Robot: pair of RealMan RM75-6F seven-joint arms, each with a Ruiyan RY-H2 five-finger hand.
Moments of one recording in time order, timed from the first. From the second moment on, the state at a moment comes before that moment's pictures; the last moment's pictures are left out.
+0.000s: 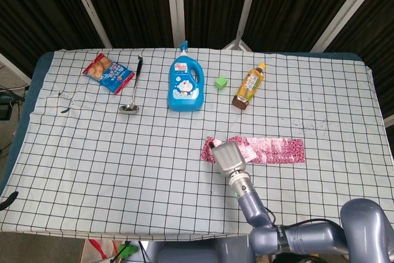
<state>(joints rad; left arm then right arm) 0.06 -0.99 -0.03 -1.76 1.50 1.62 0.04 0.86 -1.69 0.17 -1.72 -0.64 1.19 -1.05</state>
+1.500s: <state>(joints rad) 0.07 -1.01 -0.03 -1.77 1.50 1.64 0.08 0.77 -1.54 0.04 -1.70 -0.65 1.14 -0.90</state>
